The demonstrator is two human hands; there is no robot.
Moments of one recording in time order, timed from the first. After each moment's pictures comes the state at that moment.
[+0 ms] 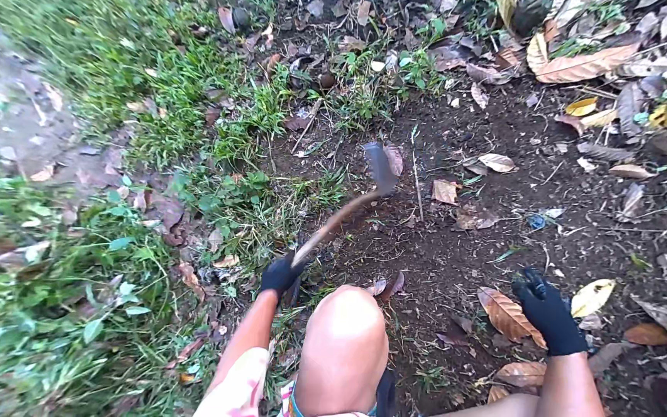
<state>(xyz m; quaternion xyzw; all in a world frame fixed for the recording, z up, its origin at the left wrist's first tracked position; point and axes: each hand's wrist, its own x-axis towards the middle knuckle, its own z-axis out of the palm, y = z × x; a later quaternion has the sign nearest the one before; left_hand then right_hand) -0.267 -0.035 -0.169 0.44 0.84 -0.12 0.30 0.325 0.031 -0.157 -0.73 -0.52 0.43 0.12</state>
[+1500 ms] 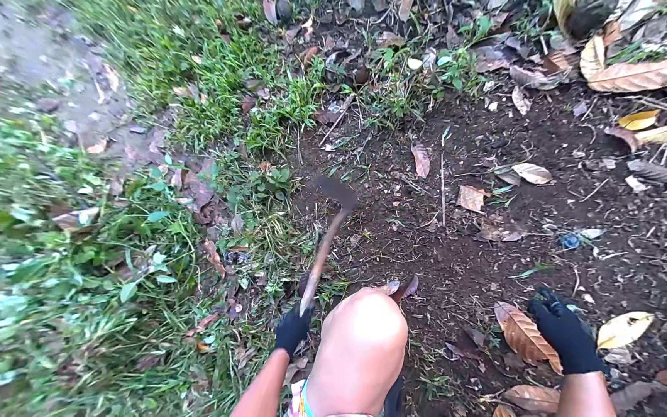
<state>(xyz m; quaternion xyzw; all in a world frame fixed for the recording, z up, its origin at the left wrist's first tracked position) -0.197 -0.165 -0.141 0.27 0.90 -0.01 0.34 0.327 0.040 -0.179 -0.72 -0.52 0.45 0.08</state>
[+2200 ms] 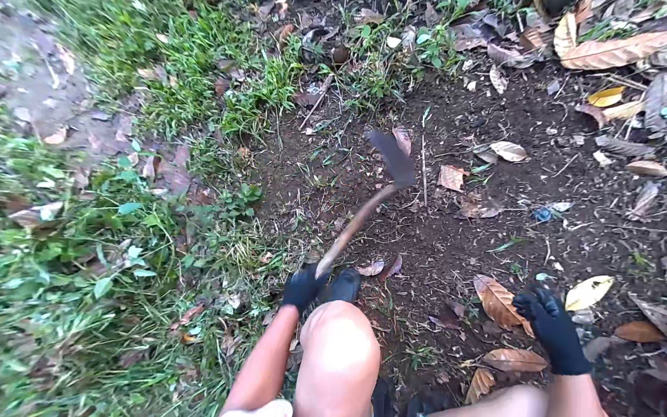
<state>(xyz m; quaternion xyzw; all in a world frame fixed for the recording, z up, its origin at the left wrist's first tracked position) -0.153 -0.090 -0.118 0.43 0.83 -0.09 0.35 0.358 -0.022 -0.160 -0.71 -0.45 0.51 0.18</state>
